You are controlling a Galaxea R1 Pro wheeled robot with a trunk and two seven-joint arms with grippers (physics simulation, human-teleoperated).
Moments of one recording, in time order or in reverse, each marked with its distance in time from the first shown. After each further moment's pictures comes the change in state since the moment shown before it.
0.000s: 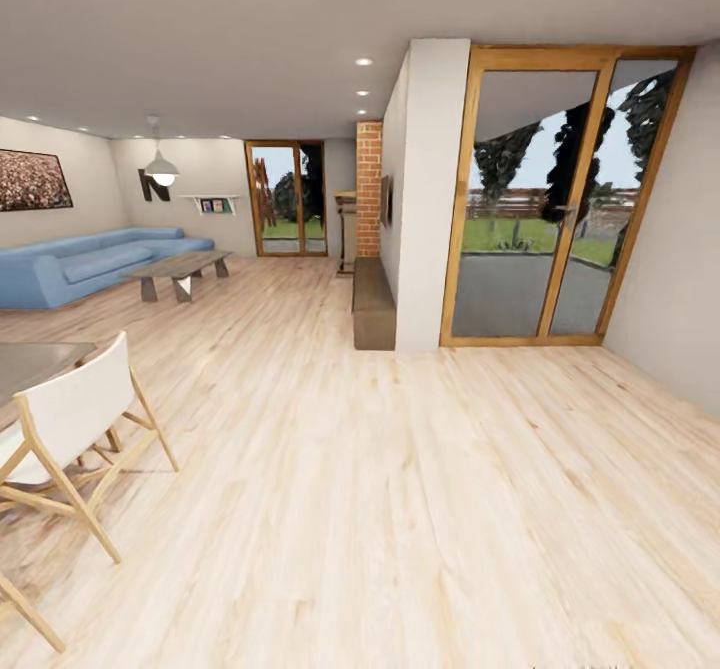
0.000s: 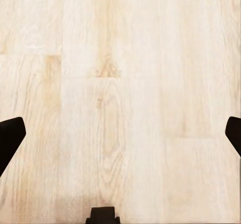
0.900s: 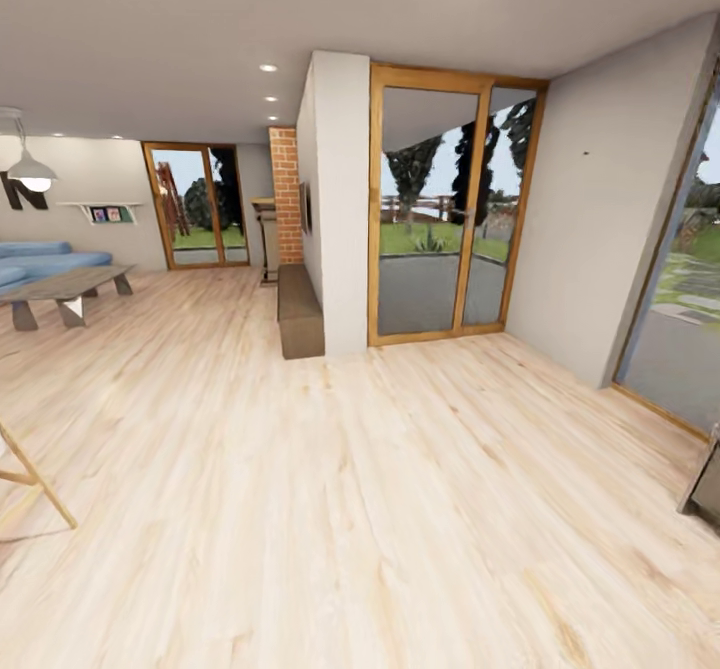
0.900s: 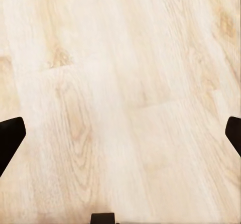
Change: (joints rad) left arm 0.000 0.000 -0.002 -0.001 0.000 0.000 0.000; right arm 0.000 0.000 0.000 0.000 0.000 0.000 0.000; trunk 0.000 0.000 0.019
